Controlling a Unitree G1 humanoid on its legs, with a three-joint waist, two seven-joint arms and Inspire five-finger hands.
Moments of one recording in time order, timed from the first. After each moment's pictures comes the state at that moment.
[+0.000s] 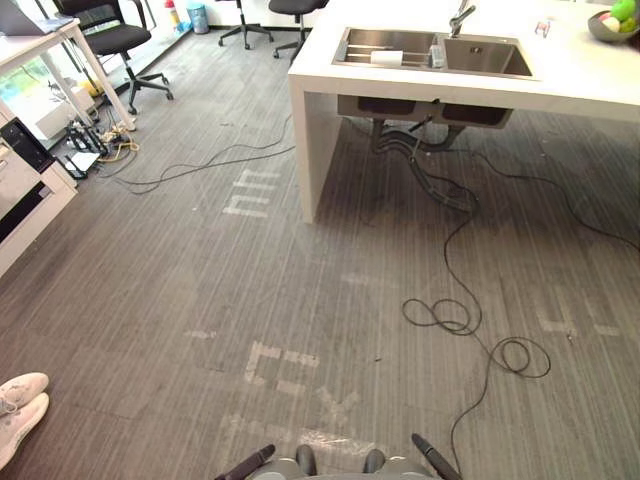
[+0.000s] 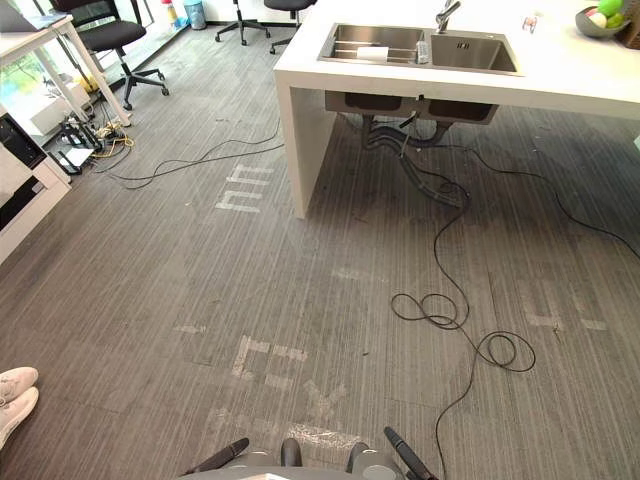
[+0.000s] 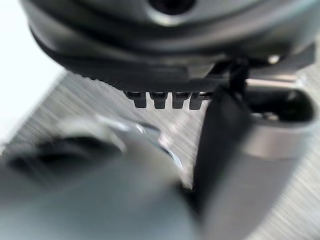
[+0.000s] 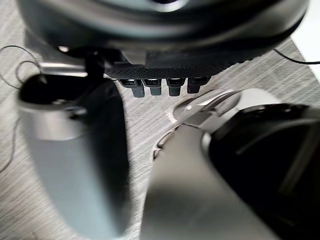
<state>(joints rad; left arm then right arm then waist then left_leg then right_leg) 0.13 0.19 -0.05 1.05 -0.66 0.16 -0.18 0.16 -0.12 -0.21 1.13 0.58 0.02 0.11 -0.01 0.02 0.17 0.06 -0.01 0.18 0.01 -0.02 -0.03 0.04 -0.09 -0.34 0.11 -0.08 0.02</state>
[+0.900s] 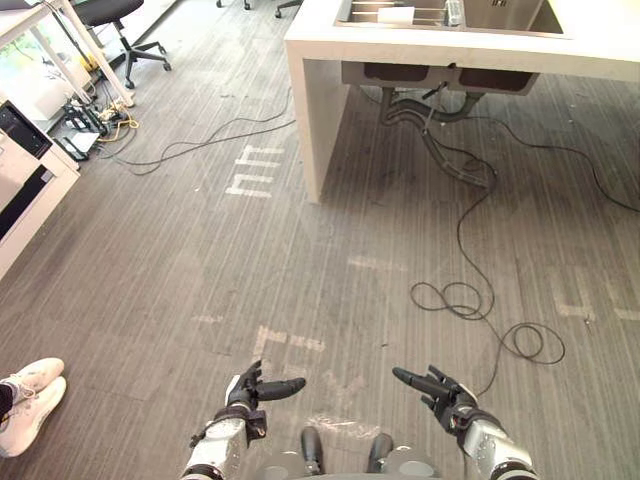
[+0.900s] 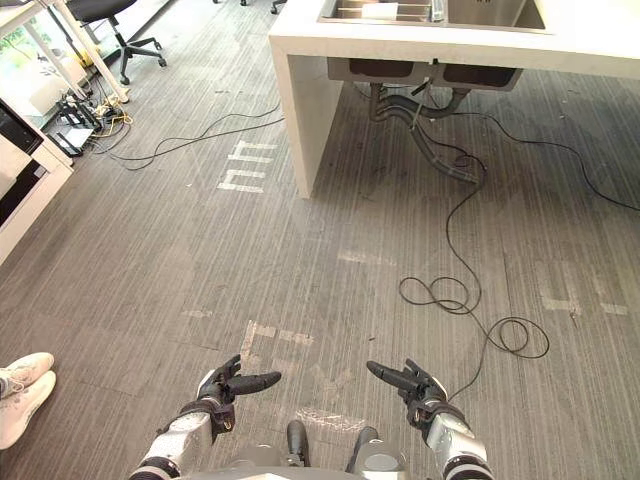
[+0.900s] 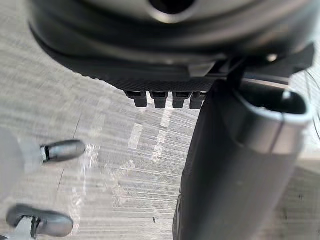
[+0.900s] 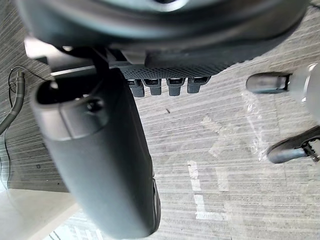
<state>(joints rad) -0.01 0.13 -0.16 0.78 -0.27 0.05 0.13 -0.01 -0.18 -0.13 0.86 0.40 0.11 0.07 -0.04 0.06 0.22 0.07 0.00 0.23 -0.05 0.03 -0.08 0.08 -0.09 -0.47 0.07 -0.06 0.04</state>
